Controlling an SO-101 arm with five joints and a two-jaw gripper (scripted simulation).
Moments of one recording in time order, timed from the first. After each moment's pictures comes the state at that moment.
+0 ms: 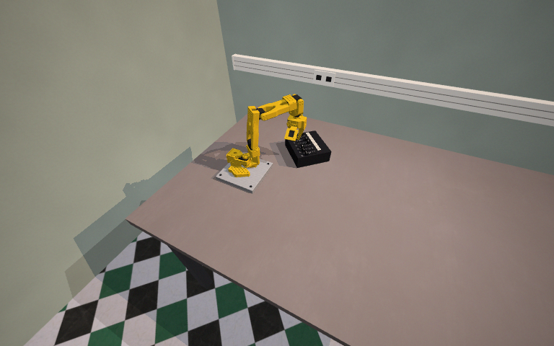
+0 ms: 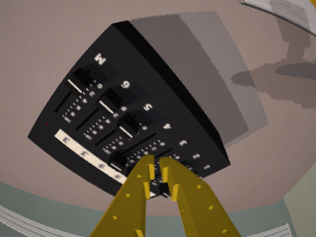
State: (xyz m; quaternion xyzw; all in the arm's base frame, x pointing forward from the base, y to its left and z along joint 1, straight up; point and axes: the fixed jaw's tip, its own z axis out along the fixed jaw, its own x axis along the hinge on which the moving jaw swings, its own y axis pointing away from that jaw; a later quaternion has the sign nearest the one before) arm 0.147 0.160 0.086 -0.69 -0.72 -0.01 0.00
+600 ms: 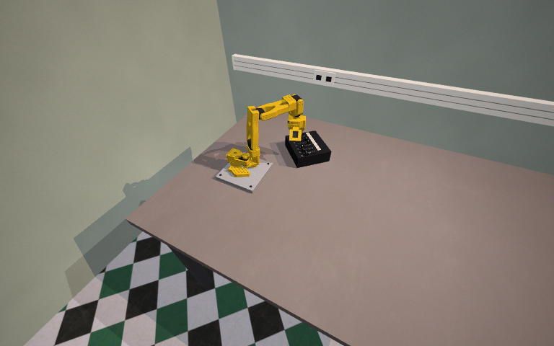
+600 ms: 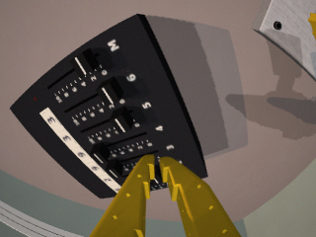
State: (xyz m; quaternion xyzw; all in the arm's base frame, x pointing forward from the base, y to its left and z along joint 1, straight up) arm 0.146 0.160 0.085 -0.59 -0.81 -0.01 0.00
